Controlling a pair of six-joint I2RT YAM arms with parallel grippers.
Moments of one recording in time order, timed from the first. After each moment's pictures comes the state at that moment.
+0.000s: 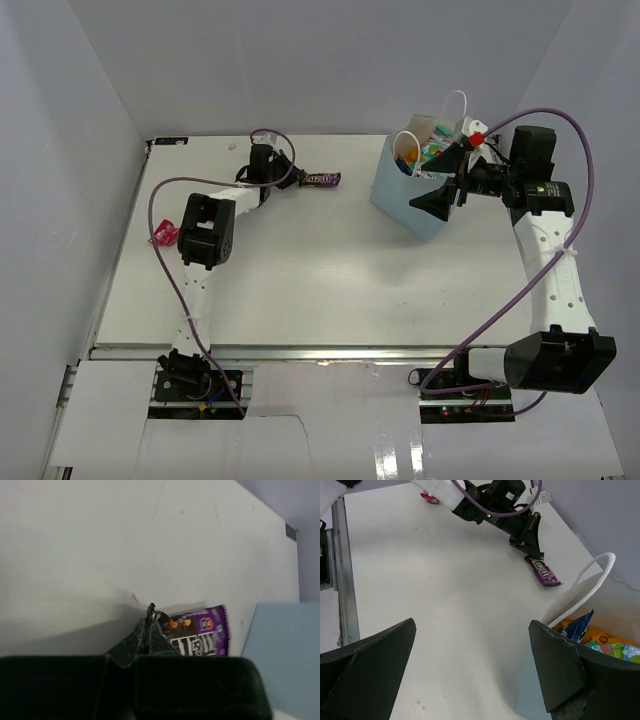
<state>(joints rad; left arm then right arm) -0.26 2.53 1.87 0.25 0.26 -0.71 -0.04 1.29 1.41 -0.65 -1.21 -0.57</state>
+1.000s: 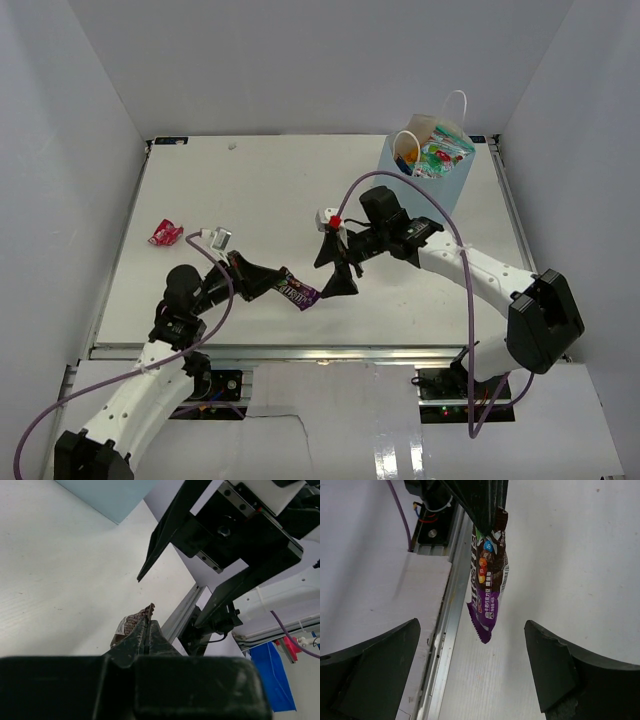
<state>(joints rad) -0.33 0.60 0.28 0.29 0.66 -0.78 0.72 1.44 1.07 -0.33 -1.02 -0.41</state>
